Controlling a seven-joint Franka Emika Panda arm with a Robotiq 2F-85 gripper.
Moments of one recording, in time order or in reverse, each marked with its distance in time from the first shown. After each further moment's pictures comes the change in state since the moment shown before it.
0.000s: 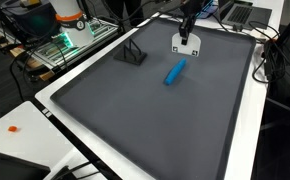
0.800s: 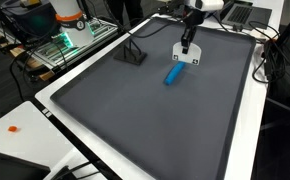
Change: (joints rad) arm 0.016 0.100 -0.029 0.069 -0.041 0.007 -0.006
